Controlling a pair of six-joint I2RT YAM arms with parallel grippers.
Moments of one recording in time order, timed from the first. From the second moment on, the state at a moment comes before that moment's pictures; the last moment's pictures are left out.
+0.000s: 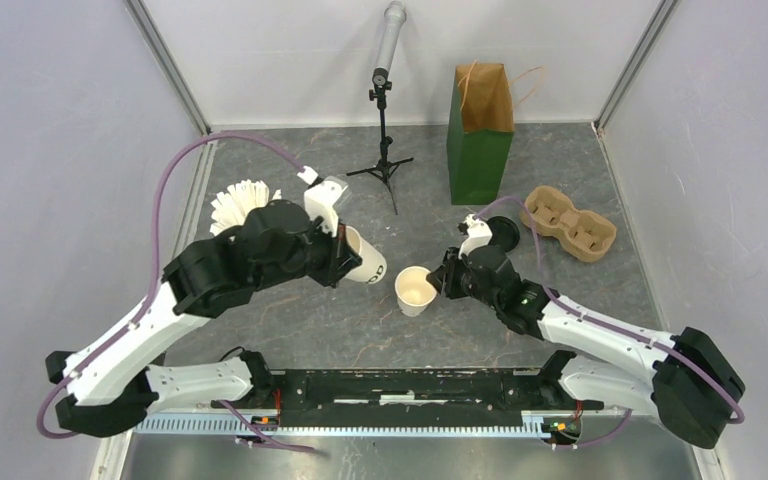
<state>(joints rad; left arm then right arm) -1.00 1.03 1.41 -0.94 -0.13 -0.40 0.81 1.06 0.49 0.06 0.11 0.61</state>
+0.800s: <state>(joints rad) -1.00 0.76 1.34 -1.02 -0.16 -0.40 0.89 1.74 1.18 0.11 0.14 0.65</state>
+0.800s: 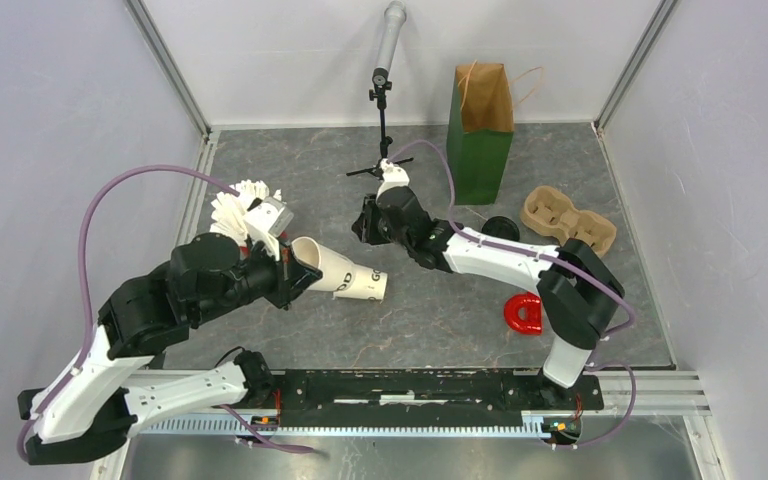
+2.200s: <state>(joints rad) -1.05 1.41 1.08 -0.51 0.06 -0.44 0.79 0.68 0.70 -0.23 0.60 0.41</state>
